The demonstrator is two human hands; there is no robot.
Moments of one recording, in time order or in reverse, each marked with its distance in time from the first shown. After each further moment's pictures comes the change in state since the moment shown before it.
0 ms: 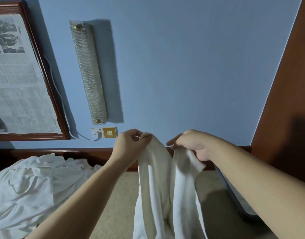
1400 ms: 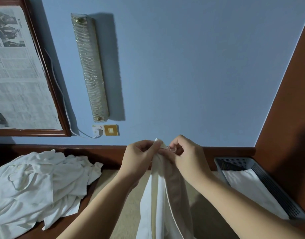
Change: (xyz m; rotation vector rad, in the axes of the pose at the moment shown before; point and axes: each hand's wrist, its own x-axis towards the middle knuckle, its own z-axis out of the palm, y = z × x) left_hand -0.026 -0.011 0.027 -0.367 -0.123 -0.033; right_hand 0.005 0.063 0.049 -0.226 0.521 -0.941
